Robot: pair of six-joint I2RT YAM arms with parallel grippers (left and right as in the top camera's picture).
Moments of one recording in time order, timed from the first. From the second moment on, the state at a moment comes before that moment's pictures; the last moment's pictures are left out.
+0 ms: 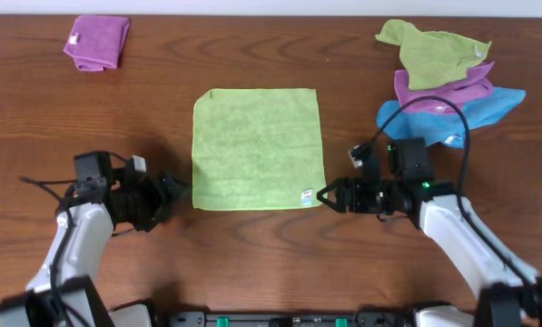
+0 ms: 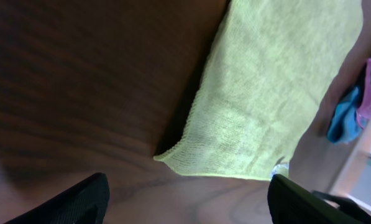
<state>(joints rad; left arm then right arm) 0.27 1.41 0.62 -0.54 0.68 -0.44 0.15 1.44 0.68 -0.44 -0.72 0.24</state>
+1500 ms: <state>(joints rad) 0.24 1.76 0.67 -0.41 0.99 -0.36 0.13 1.62 0.68 -0.33 -0.70 0.33</state>
